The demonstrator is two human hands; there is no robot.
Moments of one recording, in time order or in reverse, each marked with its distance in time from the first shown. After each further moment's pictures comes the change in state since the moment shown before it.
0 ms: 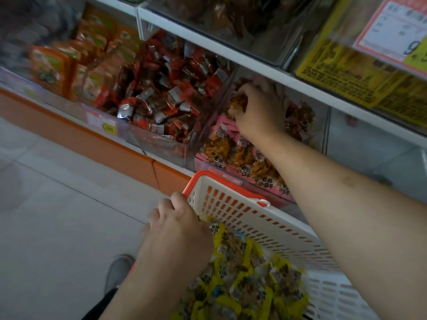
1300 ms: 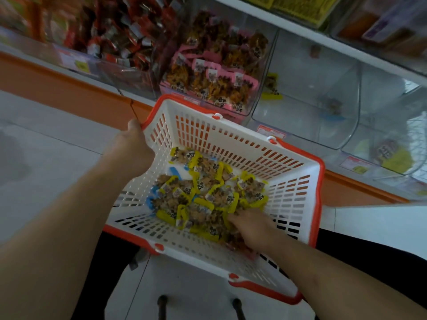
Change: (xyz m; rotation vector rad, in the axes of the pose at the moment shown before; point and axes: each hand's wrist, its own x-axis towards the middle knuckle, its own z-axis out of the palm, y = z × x) left_hand -0.021 -0.034 0.005 0.003 0.084 0.019; right_hand -0.403 0.121 0.006 -0.258 -1.012 -0.362
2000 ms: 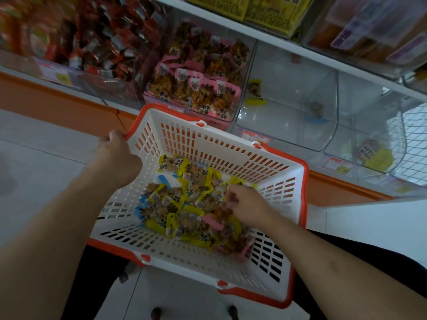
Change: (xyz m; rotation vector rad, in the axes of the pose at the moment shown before) left_hand -0.008 0.009 -0.003 0.029 0.010 -0.076; right_hand -0.002 0.024 -0.065 0.842 0.160 0.329
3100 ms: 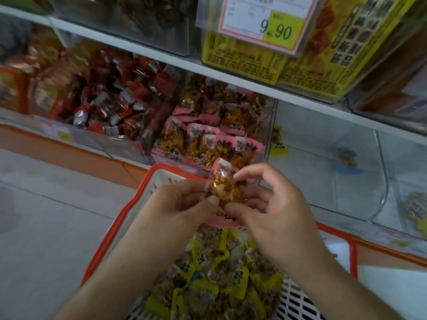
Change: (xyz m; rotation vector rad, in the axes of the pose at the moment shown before) left_hand -0.018 0.084 -0.004 -0.866 -0.371 0.279; right_hand -0.002 -0.118 -0.098 0.589 0.438 -0.332
